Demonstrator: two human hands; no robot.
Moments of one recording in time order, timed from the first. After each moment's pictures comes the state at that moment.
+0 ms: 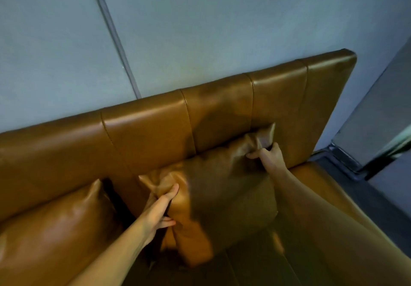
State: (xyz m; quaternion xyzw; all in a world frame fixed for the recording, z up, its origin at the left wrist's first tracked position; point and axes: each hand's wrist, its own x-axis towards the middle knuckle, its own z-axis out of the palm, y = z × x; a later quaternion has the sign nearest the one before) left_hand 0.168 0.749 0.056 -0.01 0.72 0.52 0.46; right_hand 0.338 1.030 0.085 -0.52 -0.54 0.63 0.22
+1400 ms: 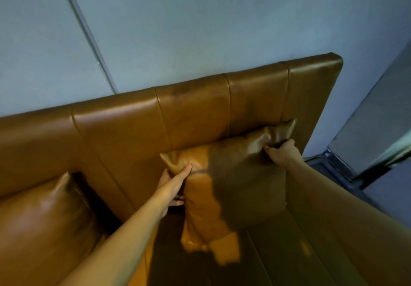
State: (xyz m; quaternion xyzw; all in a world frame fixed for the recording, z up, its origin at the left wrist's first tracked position) left_hand 0.234 0.847 0.091 0.02 0.76 0.50 0.42; right_hand 0.403 1.117 0.101 -0.61 -0.67 0.42 0.08
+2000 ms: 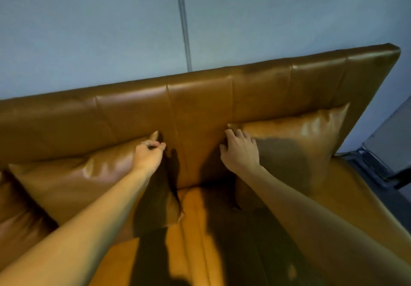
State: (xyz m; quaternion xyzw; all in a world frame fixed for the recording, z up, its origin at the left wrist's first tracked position) left_hand 0.136 0.650 0.130 0.03 0.85 0.50 0.16; right_hand 0.290 0.837 0.129 -0.30 -0.94 0.17 0.08
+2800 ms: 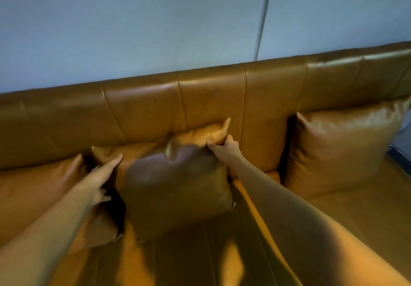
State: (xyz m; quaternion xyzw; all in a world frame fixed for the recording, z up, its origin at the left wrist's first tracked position) left_hand -0.019 0.359 0.099 -0.19 0.77 0.55 0.27; right_hand 0.133 0.648 0.092 -0.43 -0.72 0.55 0.01
